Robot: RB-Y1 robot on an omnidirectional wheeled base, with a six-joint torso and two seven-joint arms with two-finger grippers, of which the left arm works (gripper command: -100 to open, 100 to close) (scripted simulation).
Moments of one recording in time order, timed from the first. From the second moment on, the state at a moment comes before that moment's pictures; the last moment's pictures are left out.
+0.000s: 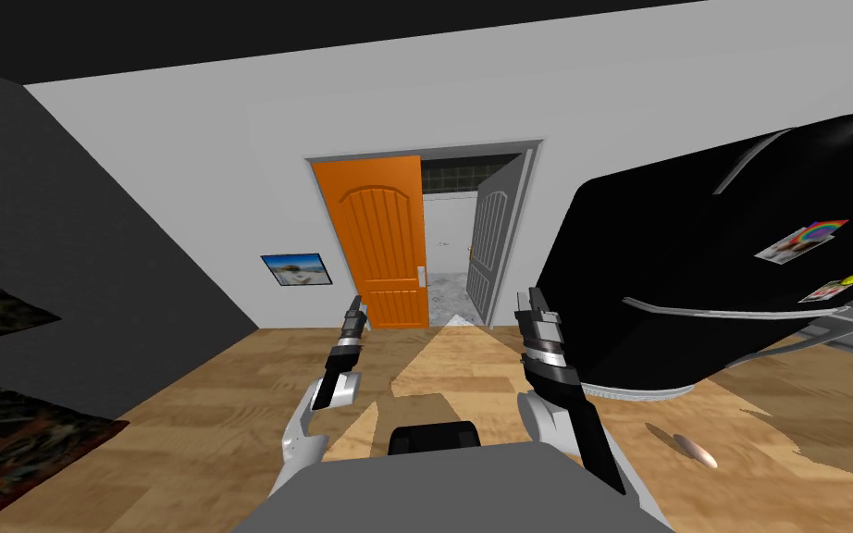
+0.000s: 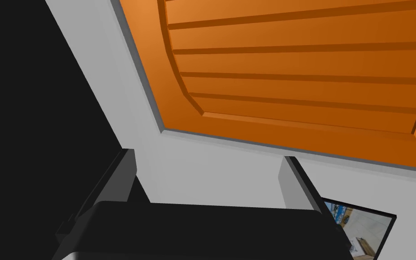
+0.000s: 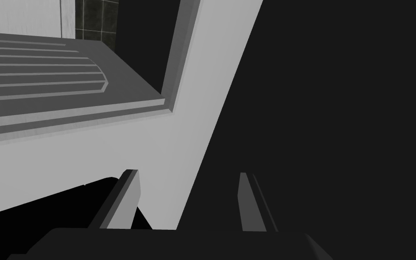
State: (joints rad) arm 0.14 0.09 0.09 -1.75 -0.11 -0.42 0.05
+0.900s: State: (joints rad) arm -0.01 0.08 0.14 -1.48 -0.13 -0.45 0.05
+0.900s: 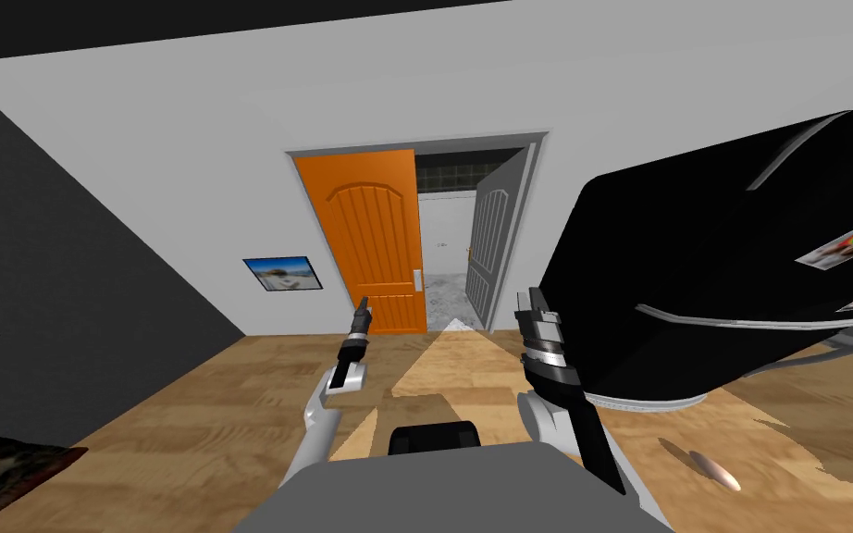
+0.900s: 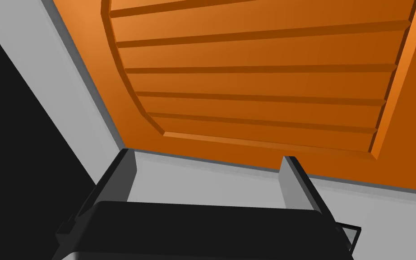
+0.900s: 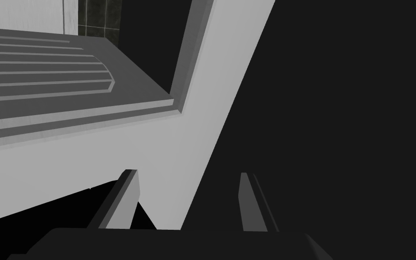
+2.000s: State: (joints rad) arm -0.20 0.06 0.20 -1.16 -0.16 -0.46 0.04
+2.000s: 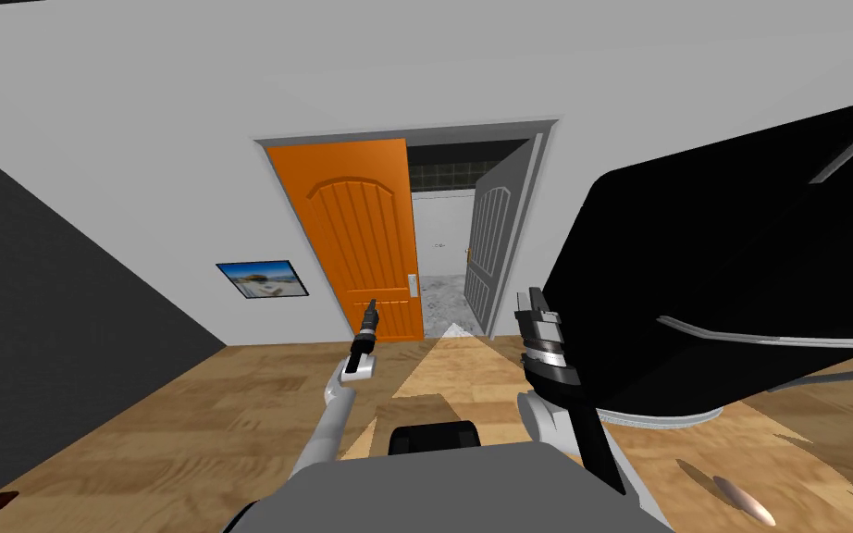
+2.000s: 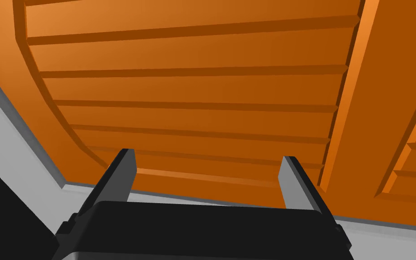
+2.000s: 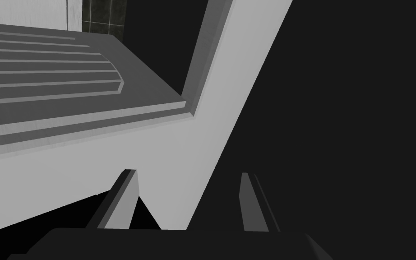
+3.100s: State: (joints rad) arm -0.36 0.02 0.25 -0.89 -0.18 -0.47 0.05
